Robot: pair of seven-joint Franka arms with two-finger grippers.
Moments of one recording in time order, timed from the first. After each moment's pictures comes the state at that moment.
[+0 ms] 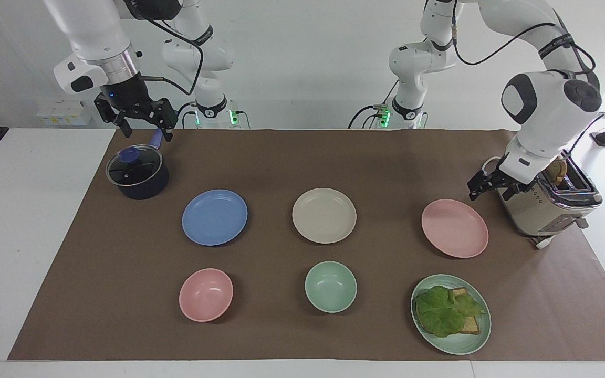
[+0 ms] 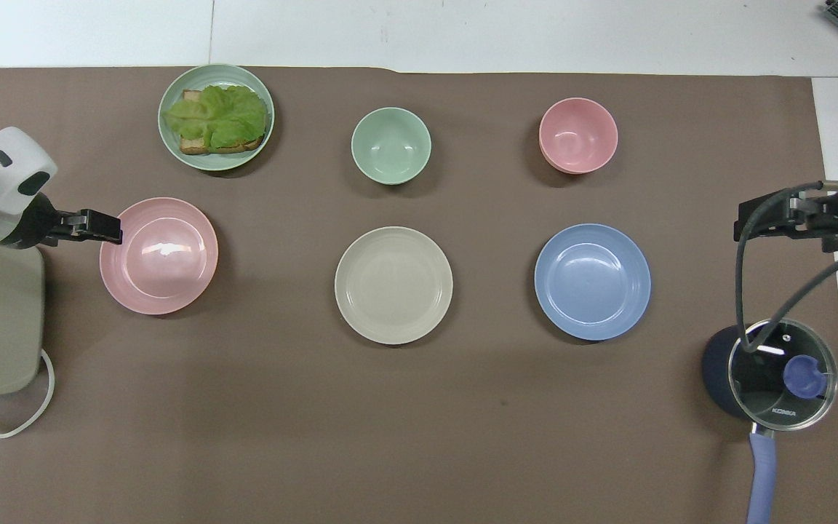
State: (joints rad) left arm 0.15 0.14 -0.12 -1.88 -0.02 2.02 0.07; right arm -0.05 0.01 0.09 -1.49 -0.01 1.51 0.19
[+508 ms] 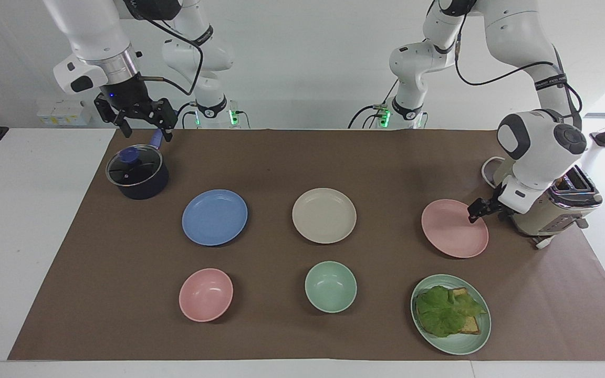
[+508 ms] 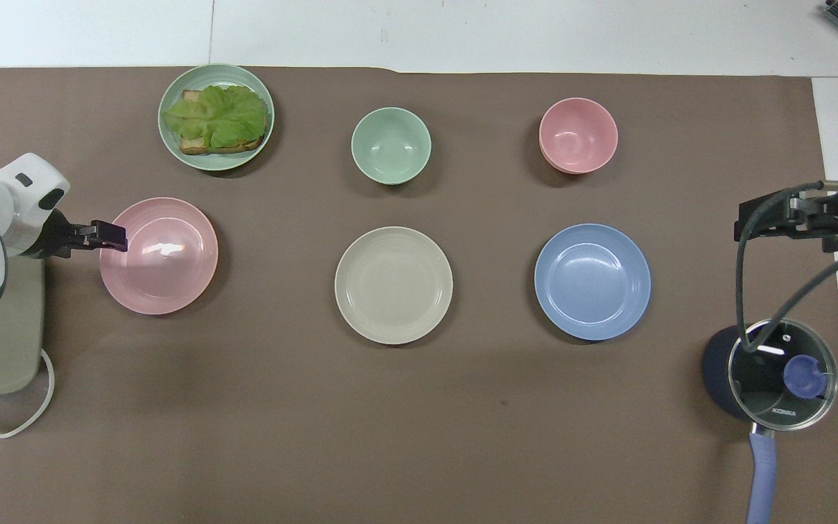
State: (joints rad) left arm 0.22 0.24 -0.12 -1.95 -0.02 2.18 0.07; right arm -0.05 0.01 0.09 -1.50 -0.01 1.51 0.19
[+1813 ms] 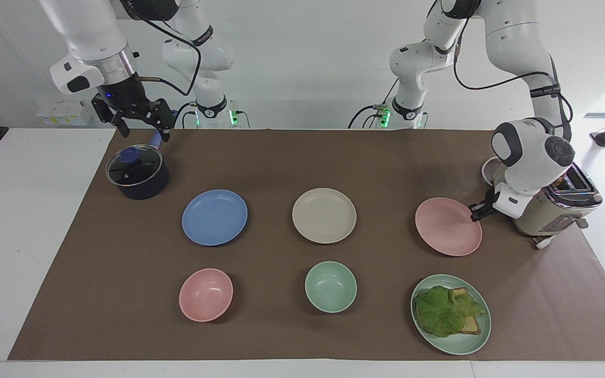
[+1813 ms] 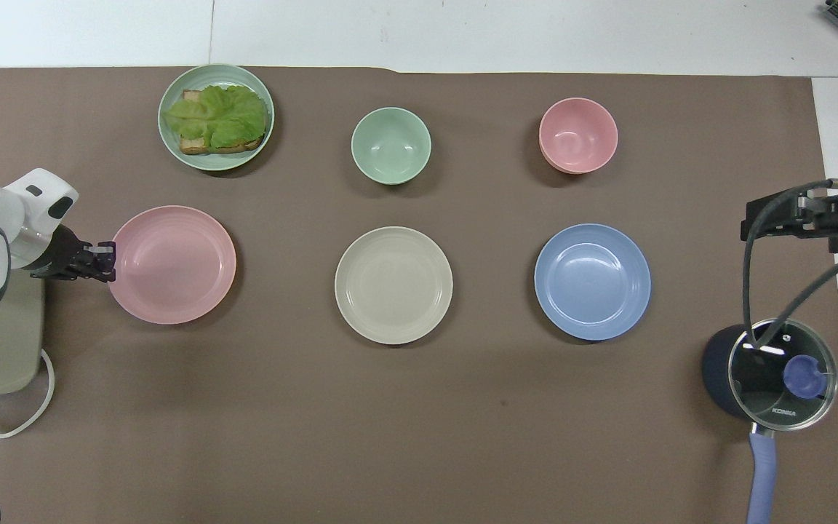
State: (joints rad) left arm 0.22 0.23 -0.14 -1.91 -0.03 1.96 -0.04; right arm -0.06 0.01 0.09 -1.50 -0.01 1.51 0.19
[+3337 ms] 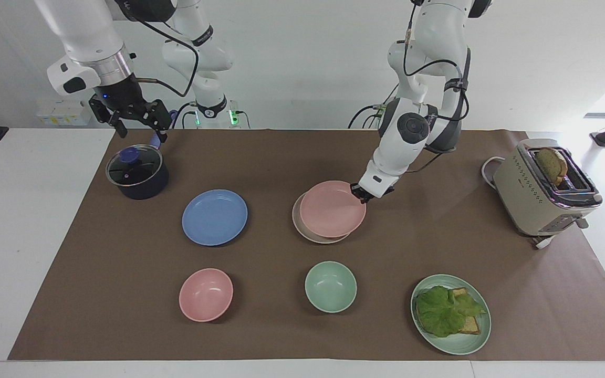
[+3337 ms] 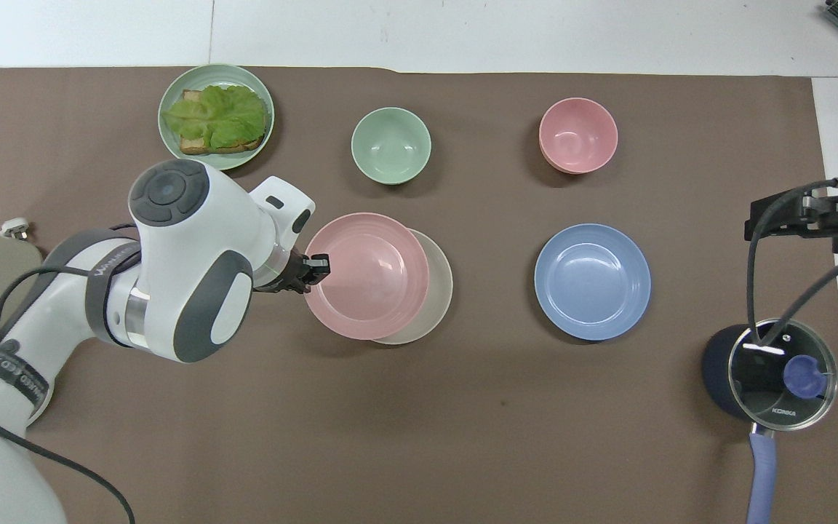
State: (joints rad) left arm -0.31 0.21 -0.17 -1.97 -0.15 2.13 -0.47; right arm -0.07 0.01 0.09 -1.50 -0.01 1.51 0.19
